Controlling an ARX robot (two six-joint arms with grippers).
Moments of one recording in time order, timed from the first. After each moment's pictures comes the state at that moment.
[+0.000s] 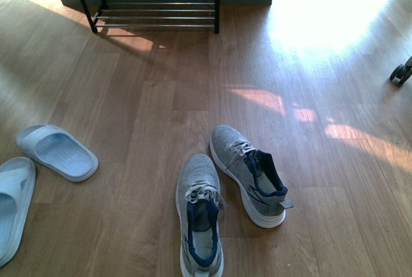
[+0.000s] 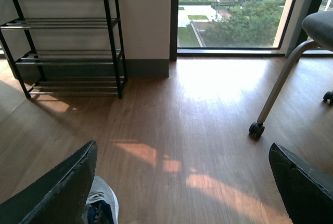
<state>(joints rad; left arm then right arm) 0.00 0.02 0.01 0.00 0.00 -0.01 0.00 0.00 0.02 0.00 0.00 -0.01</state>
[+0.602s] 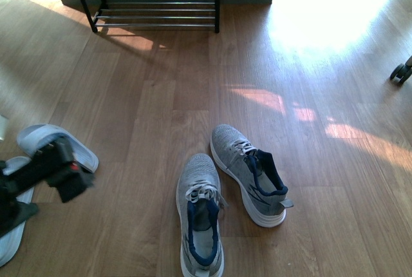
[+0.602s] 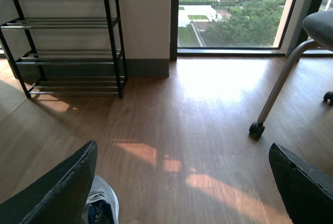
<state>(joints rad) -0.18 1.85 0.40 0.52 0.14 -0.64 0.00 0.00 0.02 0.00 0.00 -0.01</state>
